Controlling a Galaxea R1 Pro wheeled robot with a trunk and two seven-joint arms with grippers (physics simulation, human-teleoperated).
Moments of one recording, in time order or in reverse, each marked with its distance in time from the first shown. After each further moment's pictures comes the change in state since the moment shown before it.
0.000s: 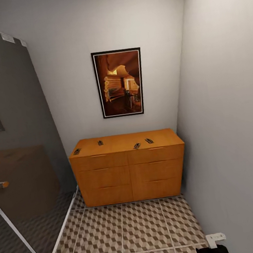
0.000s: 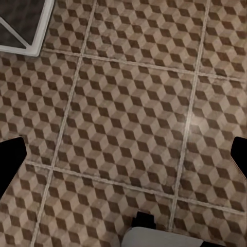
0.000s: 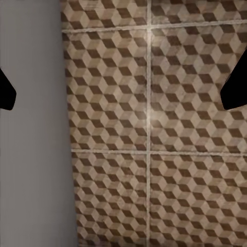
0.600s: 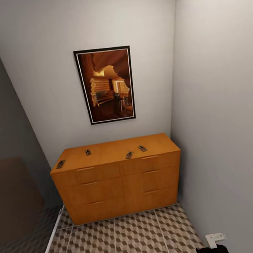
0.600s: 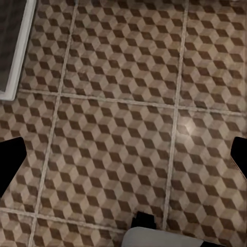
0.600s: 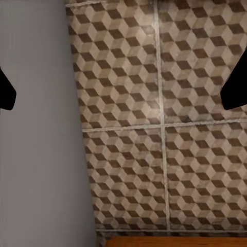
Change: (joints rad) left arm 0.000 0.001 0.000 0.000 0.000 0.000 0.000; right arm 0.000 0.000 0.000 0.000 0.000 0.000 0.000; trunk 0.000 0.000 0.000
